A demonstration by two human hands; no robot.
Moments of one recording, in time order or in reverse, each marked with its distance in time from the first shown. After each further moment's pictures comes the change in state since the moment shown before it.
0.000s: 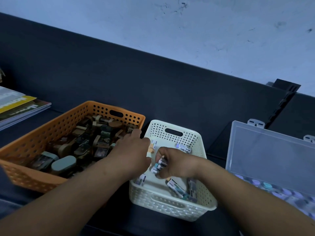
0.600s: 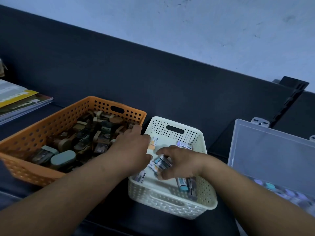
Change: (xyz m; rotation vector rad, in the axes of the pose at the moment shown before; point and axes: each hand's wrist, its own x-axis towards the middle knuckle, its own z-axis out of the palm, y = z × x) left_hand 0.001 0.003 -0.002 0.013 -0.024 -0.004; right_hand -0.005 0.004 -0.012 -0.376 -0.065 0.031
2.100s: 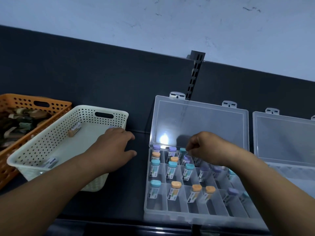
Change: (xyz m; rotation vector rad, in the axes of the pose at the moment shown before) left_hand 0.010 0.169 0.053 -0.077 0.073 0.173; right_hand -0.187 0.204 -0.011 0.100 0.354 0.310
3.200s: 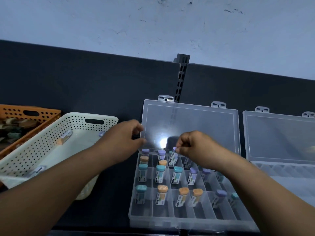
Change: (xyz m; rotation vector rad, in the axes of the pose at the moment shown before) left_hand 0.023 0.051 -0.014 -0.379 0.087 -0.032; right_hand -0.011 0.010 0.000 0.226 0.158 -0.122
